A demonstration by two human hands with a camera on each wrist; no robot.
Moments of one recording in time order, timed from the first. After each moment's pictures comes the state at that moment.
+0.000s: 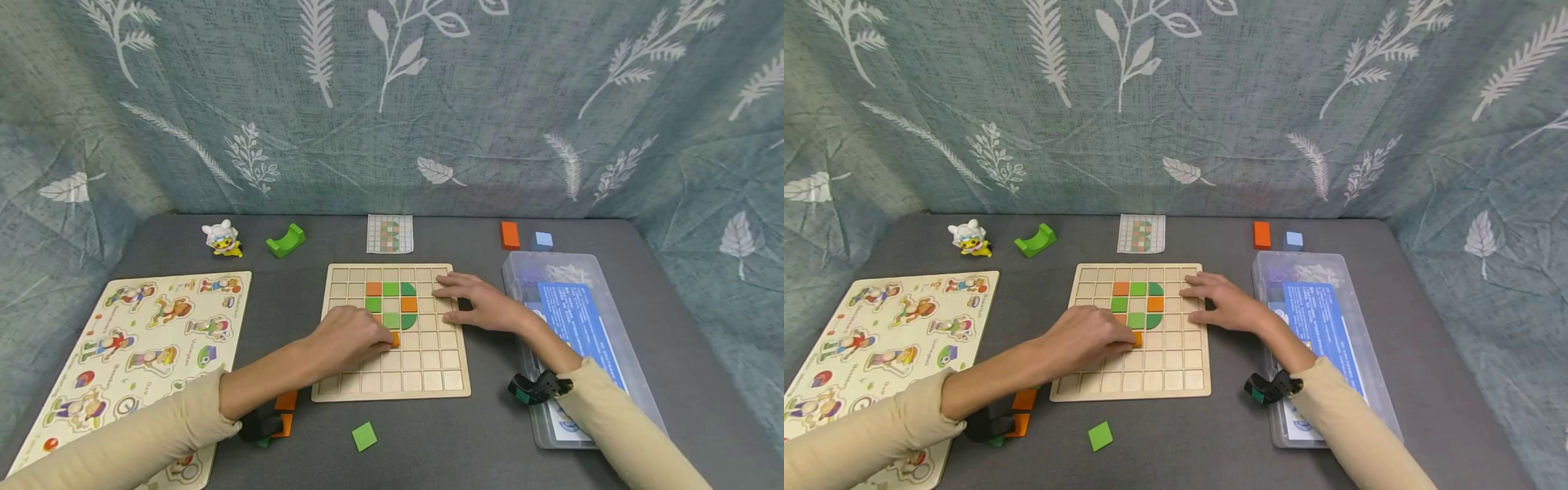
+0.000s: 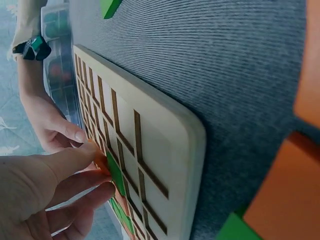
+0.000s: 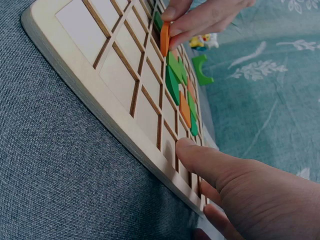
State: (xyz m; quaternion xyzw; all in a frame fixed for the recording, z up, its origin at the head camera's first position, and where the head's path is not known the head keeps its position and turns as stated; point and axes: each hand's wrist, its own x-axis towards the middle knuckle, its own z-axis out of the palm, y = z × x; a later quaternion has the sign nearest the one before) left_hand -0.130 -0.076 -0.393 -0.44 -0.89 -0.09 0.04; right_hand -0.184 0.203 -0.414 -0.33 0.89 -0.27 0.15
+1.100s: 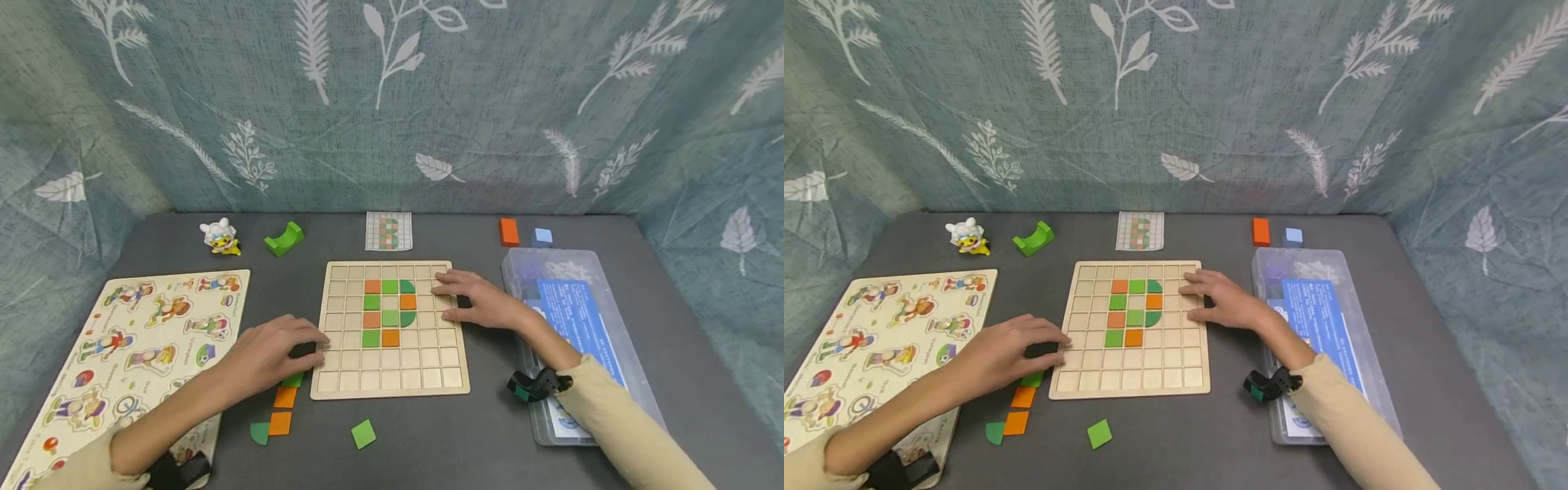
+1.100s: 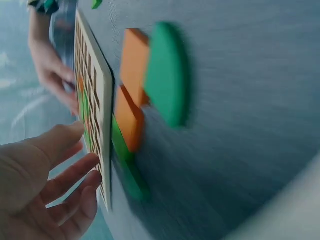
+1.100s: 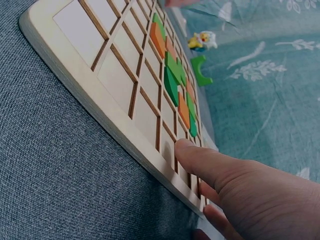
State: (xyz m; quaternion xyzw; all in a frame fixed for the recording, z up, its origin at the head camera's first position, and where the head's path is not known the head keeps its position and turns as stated) left_hand -0.099 -0.161 -0.390 -0.29 -0.94 -0.16 -0.01; right_hand -0.184 0.204 -0.414 -0.33 0.89 -0.28 0.15
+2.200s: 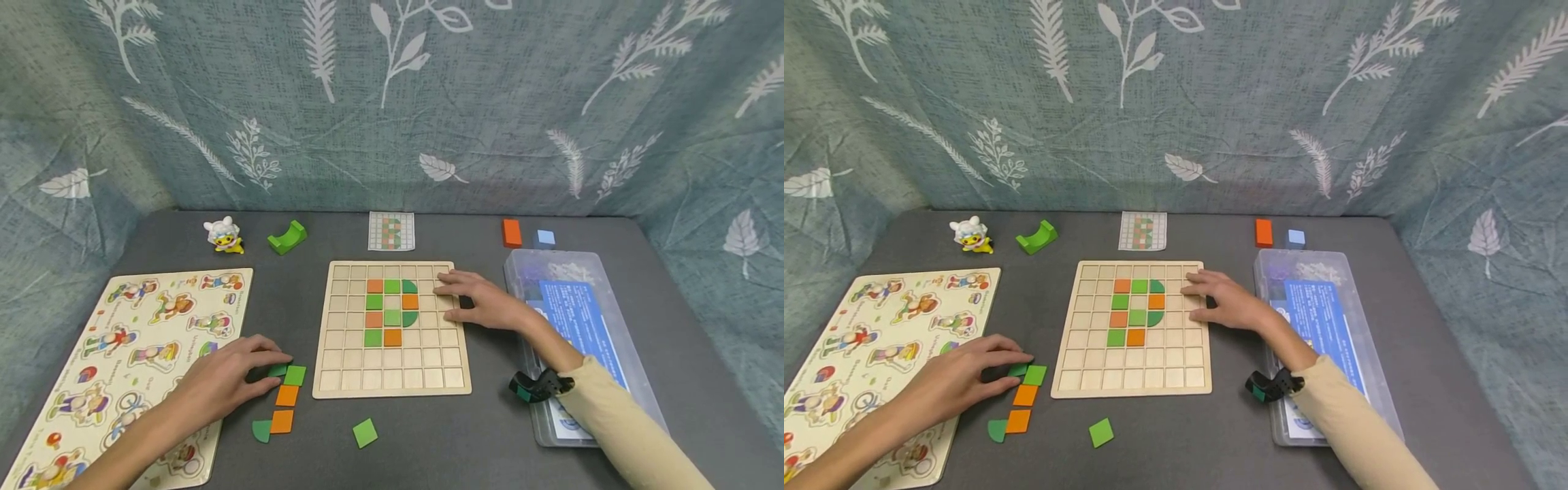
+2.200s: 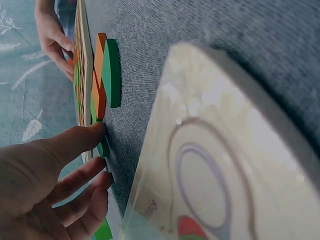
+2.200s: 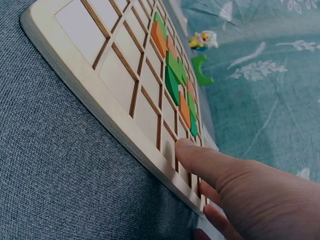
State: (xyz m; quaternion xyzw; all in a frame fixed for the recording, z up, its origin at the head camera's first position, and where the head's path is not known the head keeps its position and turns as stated) left_hand -0.070 -0.210 -0.401 -0.24 -0.96 -0.13 -0.02; right_hand -0.184 0.203 -0.414 -0.33 0.89 -0.28 0.15
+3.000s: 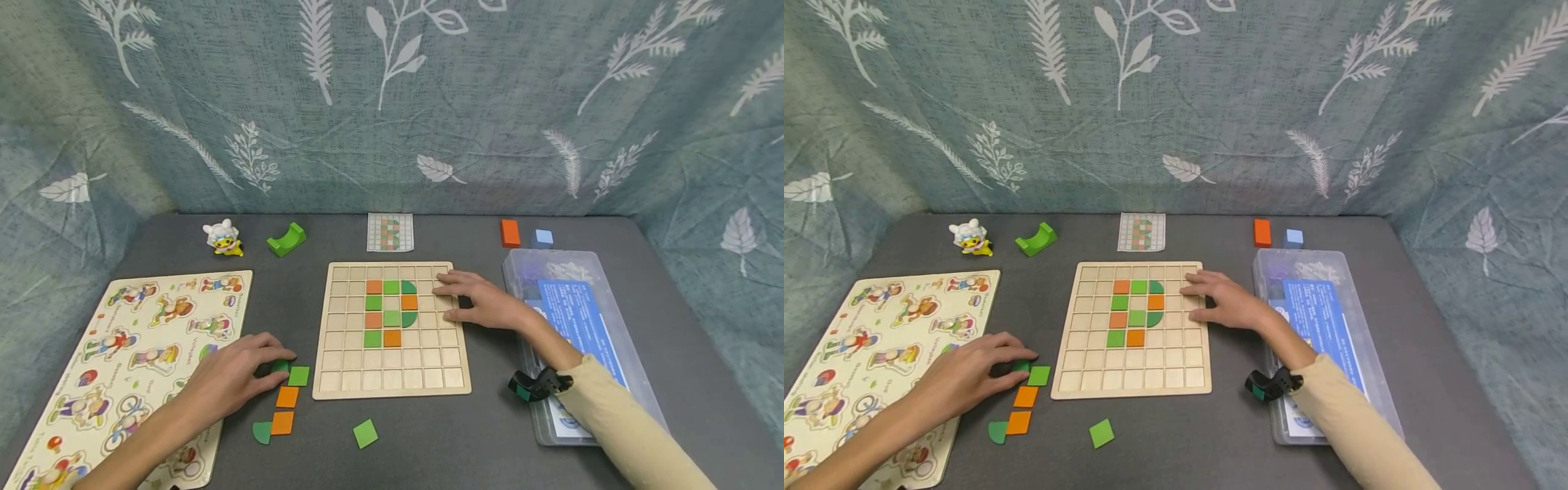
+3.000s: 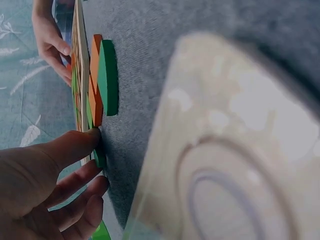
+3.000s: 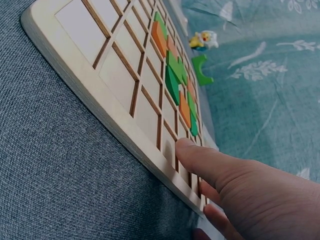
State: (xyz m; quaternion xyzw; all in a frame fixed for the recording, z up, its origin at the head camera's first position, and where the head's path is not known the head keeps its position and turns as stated) left_hand -0.076 -0.200 -0.403 -0.23 -0.97 -0.12 0.00; right_hand -0.183 0.204 -0.414 -0.33 0.89 -0.28 0.15
